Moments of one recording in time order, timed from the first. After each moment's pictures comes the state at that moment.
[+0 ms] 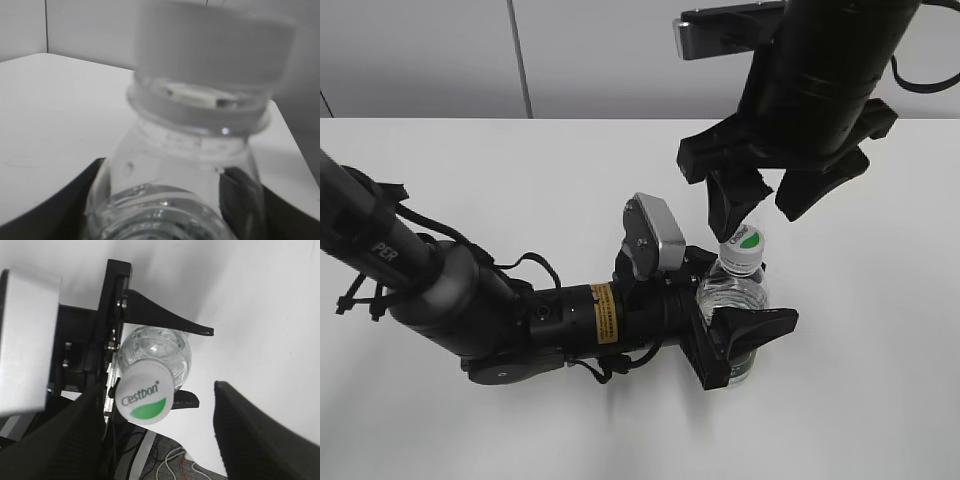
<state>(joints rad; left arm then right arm) -0.77 2.26 -0.94 0.65 -1.24 -0.25 0.61 1.69 -1.42 0.06 1.22 0.14</state>
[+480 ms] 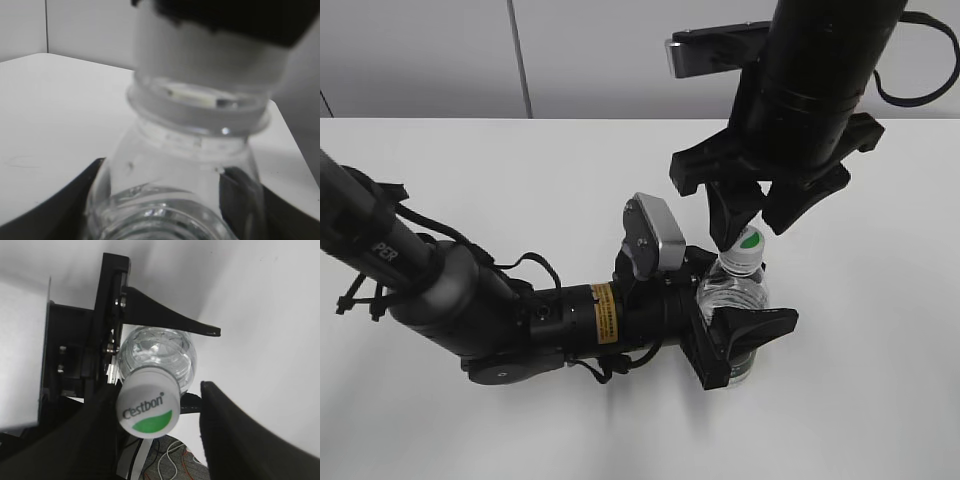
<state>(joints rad) -0.77 2.26 -0.94 0.65 -1.24 -0.25 0.61 1.73 -1.42 0.07 1.22 0.14</state>
